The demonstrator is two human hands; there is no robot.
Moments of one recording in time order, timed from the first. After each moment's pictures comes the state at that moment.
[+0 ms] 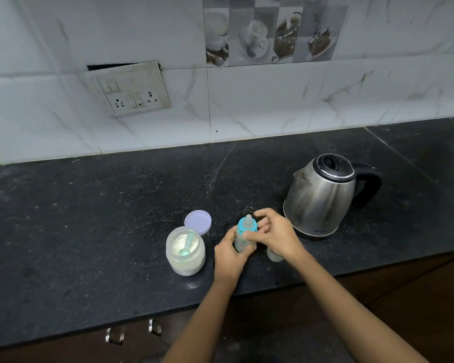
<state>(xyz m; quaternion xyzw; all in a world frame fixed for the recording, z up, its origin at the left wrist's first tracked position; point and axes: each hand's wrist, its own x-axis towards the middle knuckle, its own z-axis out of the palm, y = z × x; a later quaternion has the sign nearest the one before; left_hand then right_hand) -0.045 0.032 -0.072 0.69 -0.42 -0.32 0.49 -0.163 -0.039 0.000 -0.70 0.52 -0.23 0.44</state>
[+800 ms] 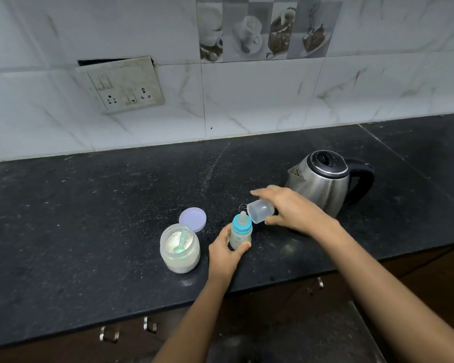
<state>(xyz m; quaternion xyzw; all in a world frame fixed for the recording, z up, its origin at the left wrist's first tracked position) -0.045 0.031 -0.078 0.68 -0.40 -0.35 0.51 -0.191 -0.071 0.075 -0.93 0.34 -0.03 0.13</state>
